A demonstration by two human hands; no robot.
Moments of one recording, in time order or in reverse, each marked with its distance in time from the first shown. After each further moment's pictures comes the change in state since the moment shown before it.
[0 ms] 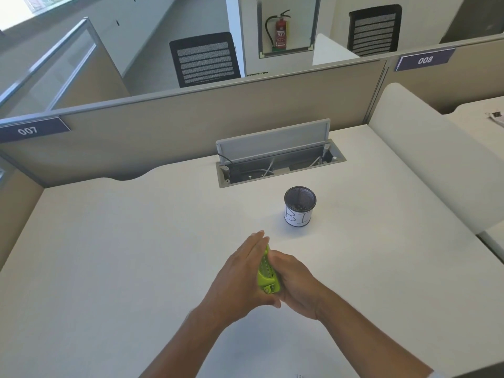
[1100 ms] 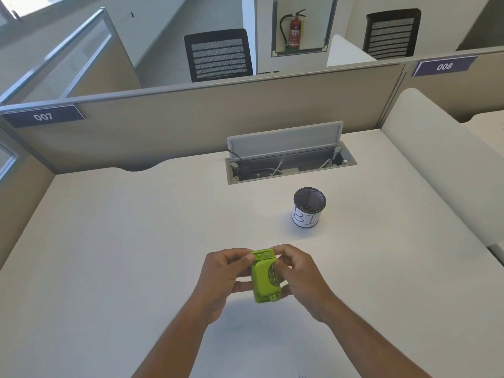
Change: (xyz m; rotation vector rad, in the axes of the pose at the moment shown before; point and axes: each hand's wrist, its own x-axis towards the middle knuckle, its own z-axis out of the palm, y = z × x) left_hand -0.014 -0.032 -0.008 -1.193 0.172 -0.467; right_hand -0.001 0.002 0.000 -0.378 0.241 -0.157
